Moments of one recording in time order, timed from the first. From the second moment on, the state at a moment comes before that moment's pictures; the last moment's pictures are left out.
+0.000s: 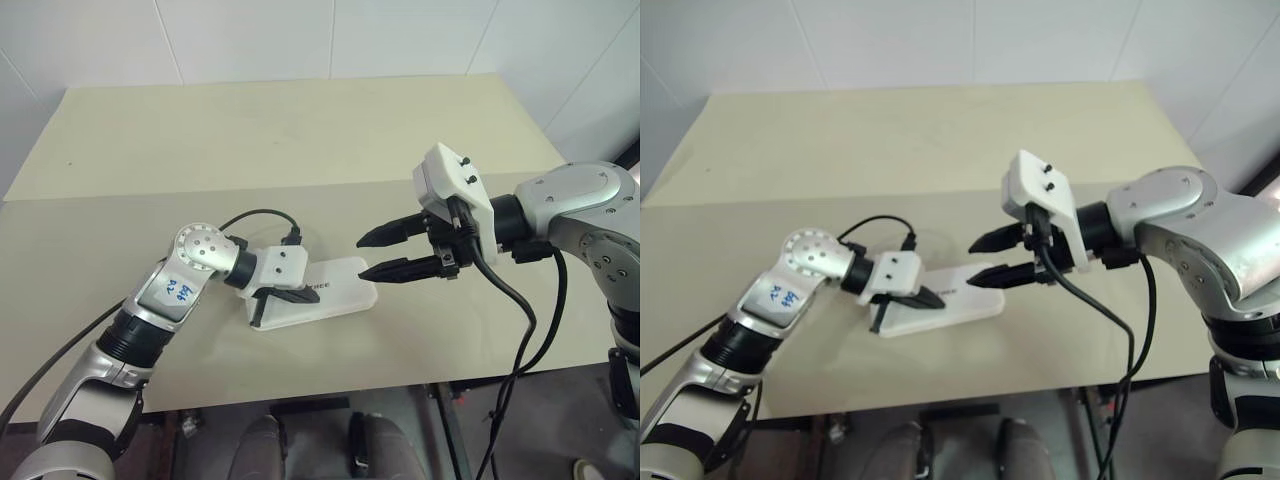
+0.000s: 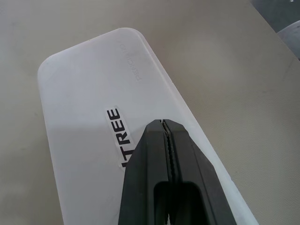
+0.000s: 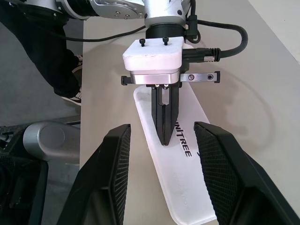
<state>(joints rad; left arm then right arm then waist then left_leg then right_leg) -0.69 0.65 -0.35 -0.03 -0.08 0.28 -1.23 -0.92 -0.89 0.15 -0.45 0.75 1.05 1.09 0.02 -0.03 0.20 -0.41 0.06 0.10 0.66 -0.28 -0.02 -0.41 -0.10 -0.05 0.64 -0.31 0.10</state>
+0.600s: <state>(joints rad) -0.49 0.77 0.32 -0.22 -0.37 0.74 -0.85 -0.81 -0.82 0.14 -0.17 0.59 0.91 0.99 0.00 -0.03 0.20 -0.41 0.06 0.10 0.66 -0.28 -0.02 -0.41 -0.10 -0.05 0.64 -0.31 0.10</state>
